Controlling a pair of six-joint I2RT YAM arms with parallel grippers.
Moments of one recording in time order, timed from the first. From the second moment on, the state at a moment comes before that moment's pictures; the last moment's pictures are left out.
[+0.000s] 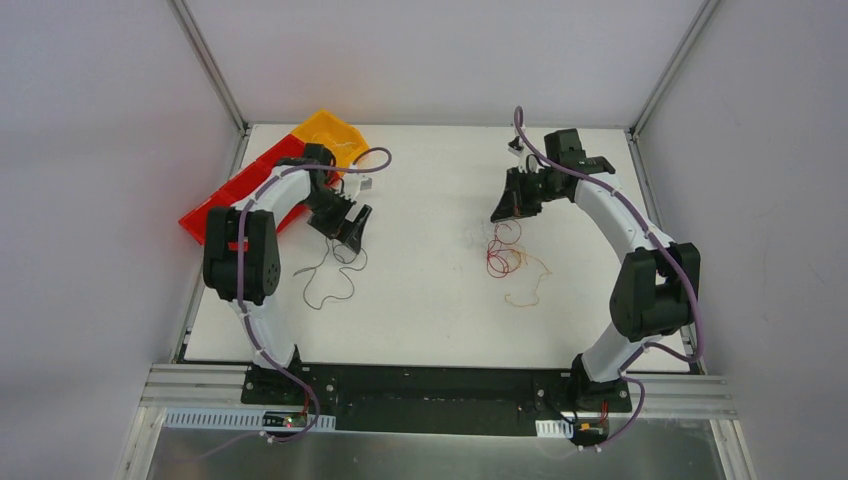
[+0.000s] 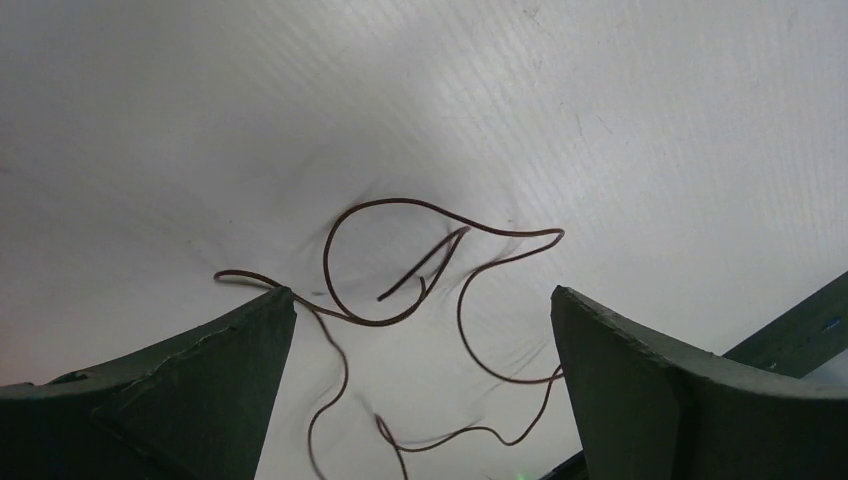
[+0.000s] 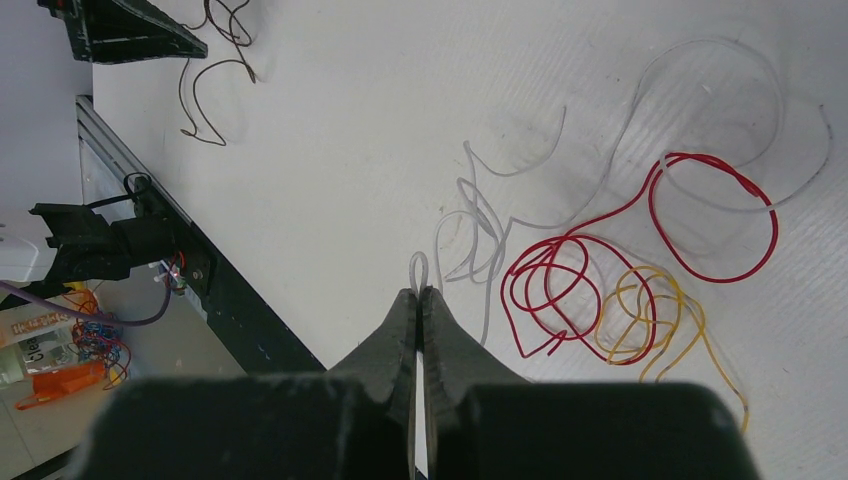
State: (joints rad) left arm -0.10 1.84 1.37 -0.91 0.39 0.44; right arm 0.22 1.67 1.39 -0.78 -0.67 0.07
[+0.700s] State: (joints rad) left arm -0.33 1.74 1.10 -0.83 0.12 0.34; right arm 0.23 1.67 1.37 -0.79 -0.67 0.06
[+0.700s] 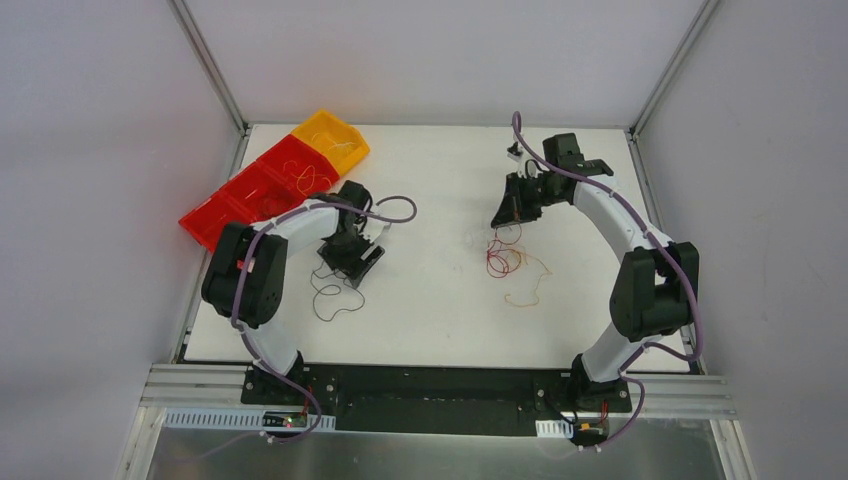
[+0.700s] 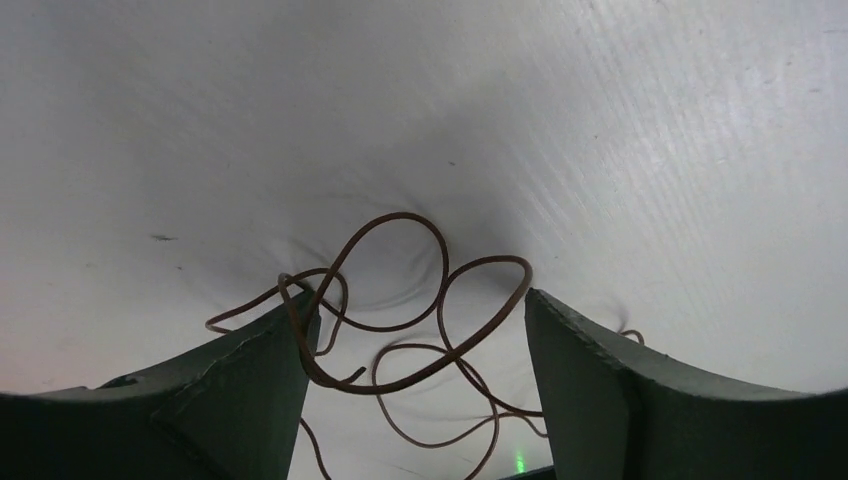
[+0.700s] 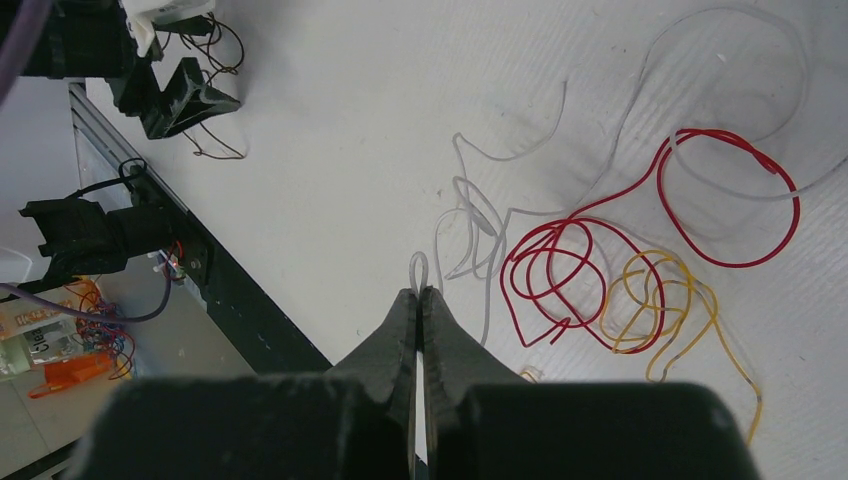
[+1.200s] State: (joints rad) left arm -0.38 1.66 1.02 -0.76 0.00 0.23; right arm 0.23 1.67 1.33 -0.80 -0.65 0.04
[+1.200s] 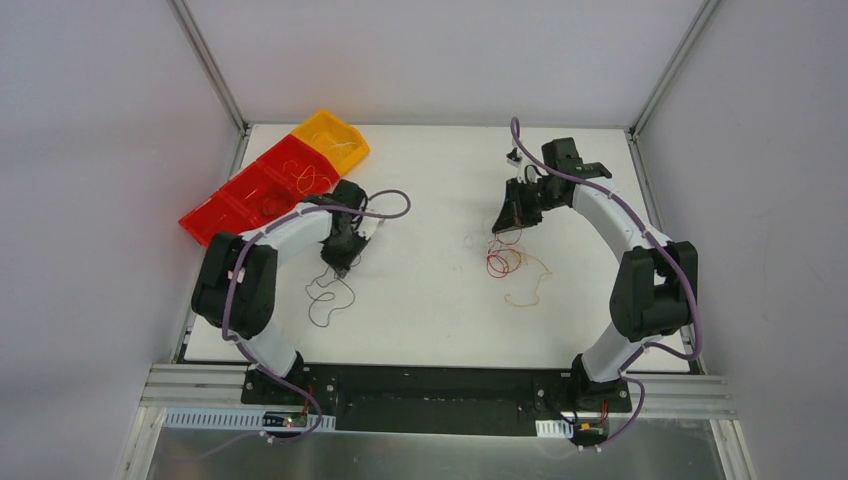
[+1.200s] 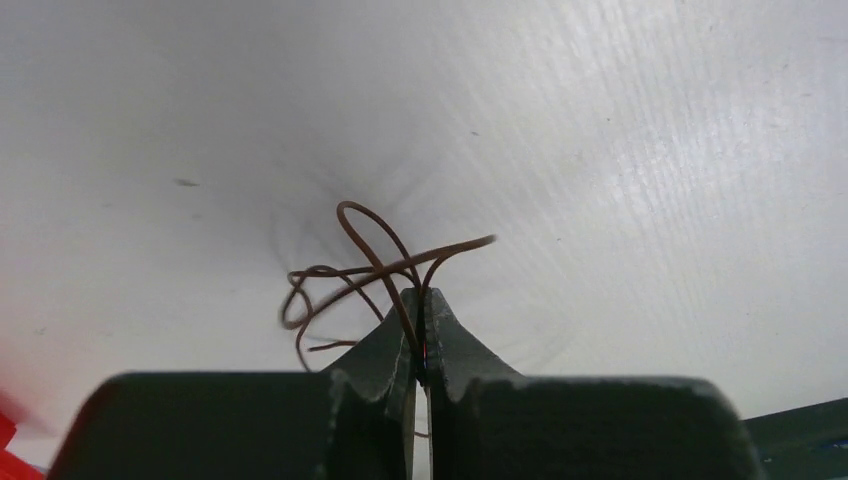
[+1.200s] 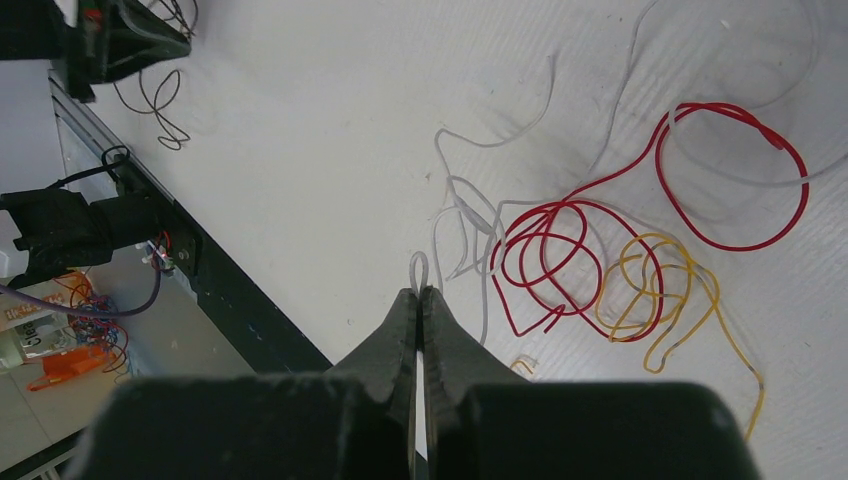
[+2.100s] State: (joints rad) left arm 0.26 1.89 2.04 -1.02 0.24 0.36; right arm 0.23 1.67 1.33 -0.80 -0.65 0.03
